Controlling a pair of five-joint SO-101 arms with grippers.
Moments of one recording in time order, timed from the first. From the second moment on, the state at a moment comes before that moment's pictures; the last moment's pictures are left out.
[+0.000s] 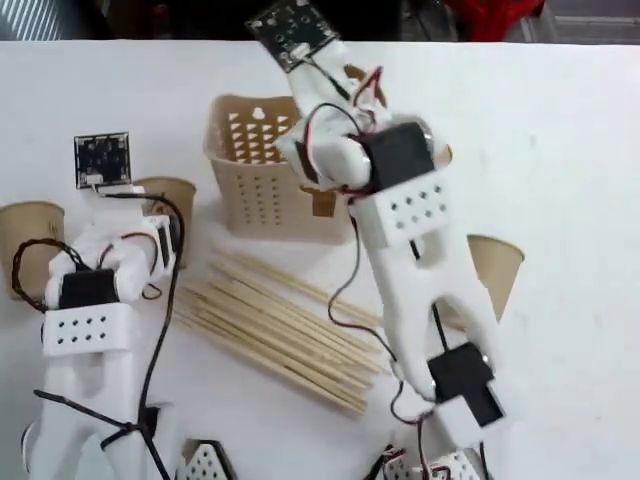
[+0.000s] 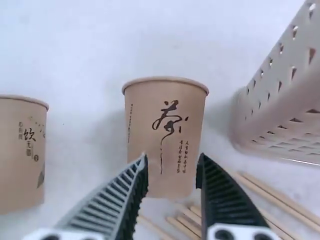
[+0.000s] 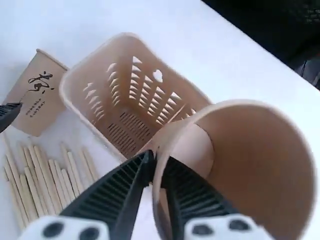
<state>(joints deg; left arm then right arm) -14.8 -43.9 54.2 48.7 -0.7 -28.5 4.8 -32.9 86.5 18.2</state>
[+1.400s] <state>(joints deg) -14.8 -43.9 56.6 44.9 -0.7 12.8 16.0 -18.7 98.2 73.6</state>
